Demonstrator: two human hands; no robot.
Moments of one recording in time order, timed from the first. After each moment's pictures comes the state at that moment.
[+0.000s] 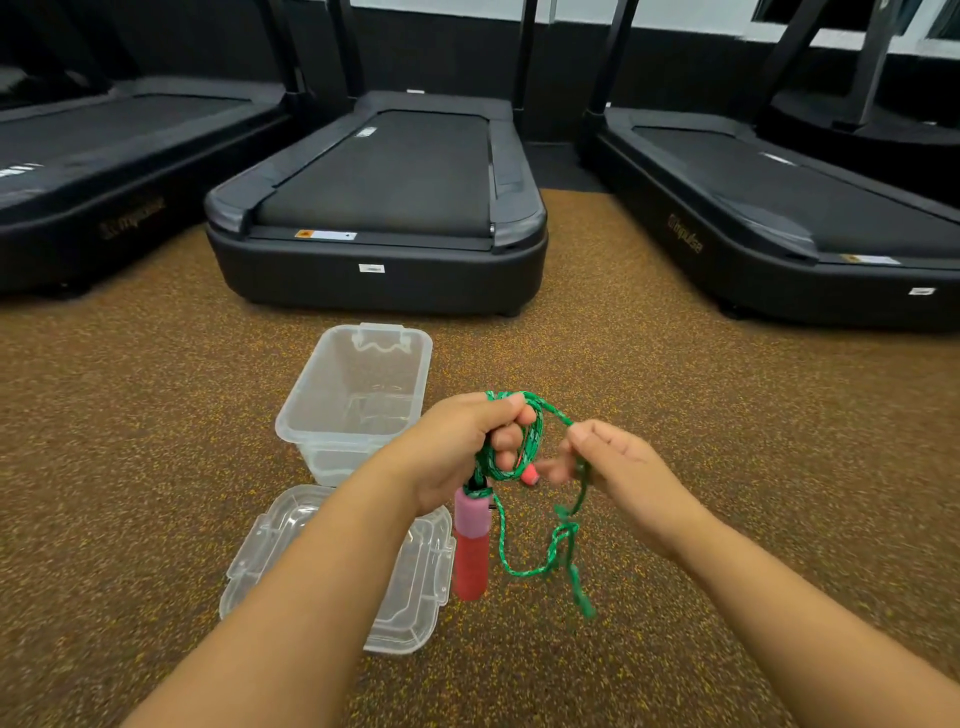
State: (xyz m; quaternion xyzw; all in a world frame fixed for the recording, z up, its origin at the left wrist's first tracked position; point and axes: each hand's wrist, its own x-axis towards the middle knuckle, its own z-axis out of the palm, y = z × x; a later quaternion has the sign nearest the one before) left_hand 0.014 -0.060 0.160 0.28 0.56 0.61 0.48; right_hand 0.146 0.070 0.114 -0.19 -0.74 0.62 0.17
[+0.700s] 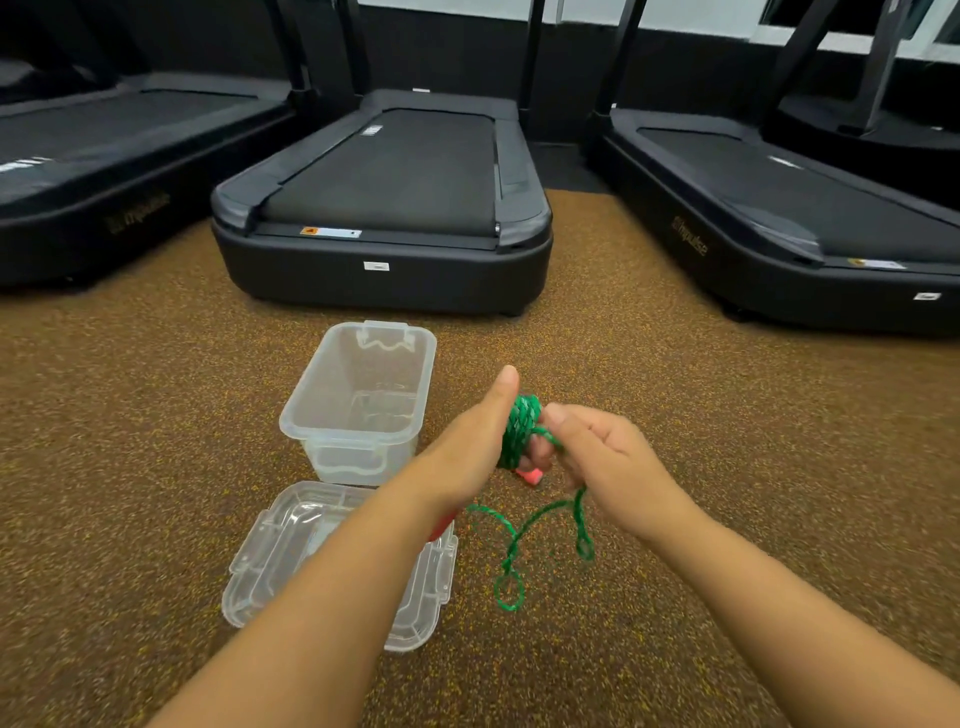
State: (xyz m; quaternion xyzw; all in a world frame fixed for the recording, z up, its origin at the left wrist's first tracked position) left_hand 0.014 -0.060 0.143 0.37 0.68 0.49 0.39; right_hand 0.135 0.038 0.149 -0.16 -0.82 0.52 0.19
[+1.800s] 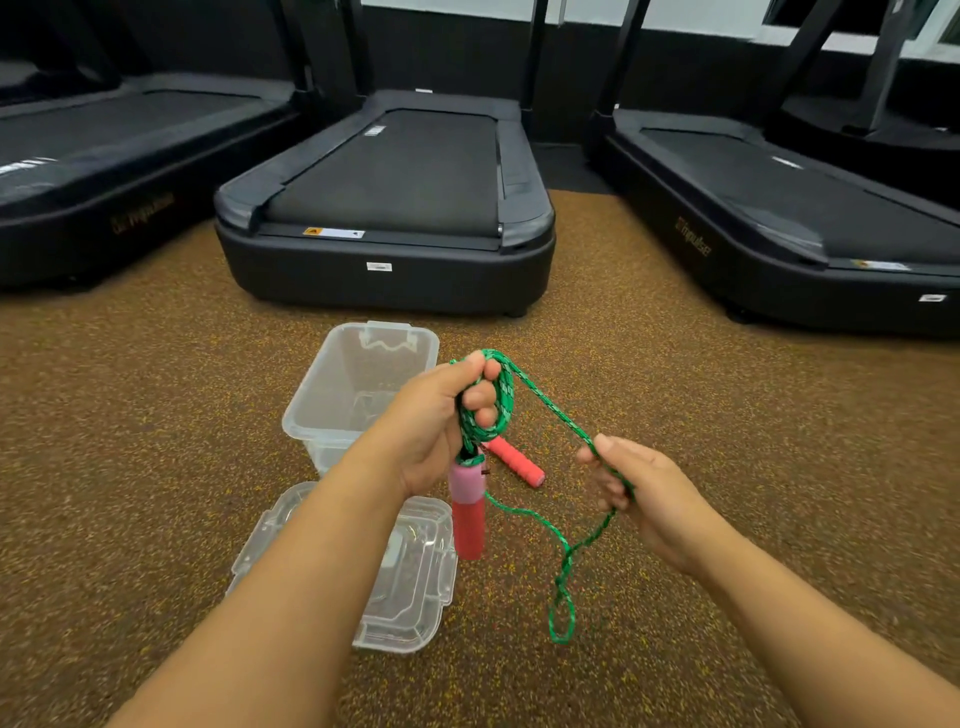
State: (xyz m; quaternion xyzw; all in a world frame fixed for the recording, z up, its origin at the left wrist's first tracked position) left_hand -0.007 -0.067 0.165 0.21 0.45 0.74 0.46; right_hand 0.154 0.076 0.103 -0.29 -0.67 0.67 0.16
